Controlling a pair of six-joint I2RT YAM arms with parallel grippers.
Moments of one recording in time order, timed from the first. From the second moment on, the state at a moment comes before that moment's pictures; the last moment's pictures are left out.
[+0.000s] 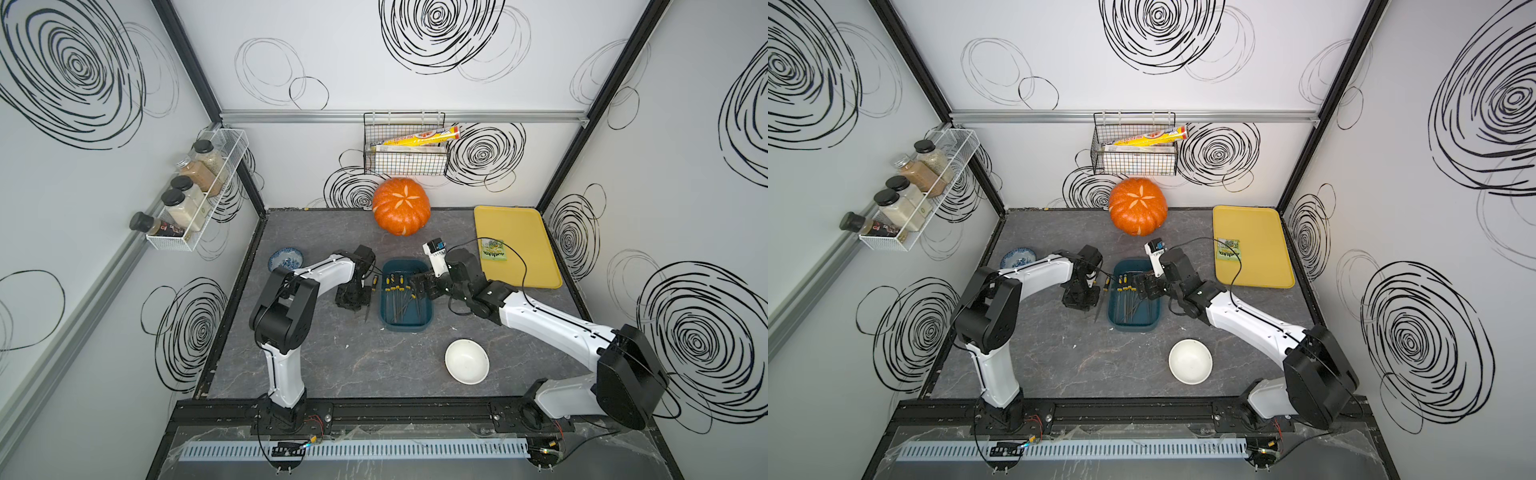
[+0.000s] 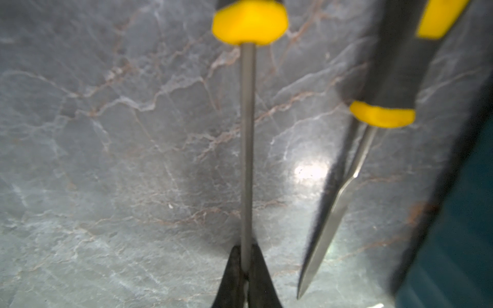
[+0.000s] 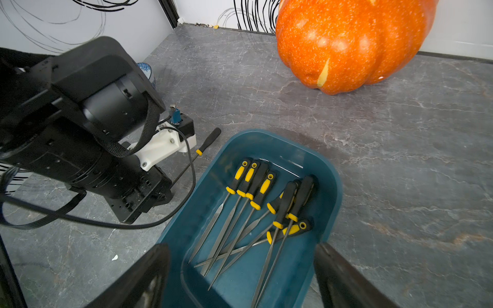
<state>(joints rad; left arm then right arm) -0.39 1.92 1.25 -0.90 0.02 -0.33 0.73 1.38 0.92 -0.11 -0.03 0.28</state>
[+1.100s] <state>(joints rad) -0.40 1.93 1.25 -0.96 0.00 -0.31 0.73 1.39 0.92 -0.11 -0.05 0.29</state>
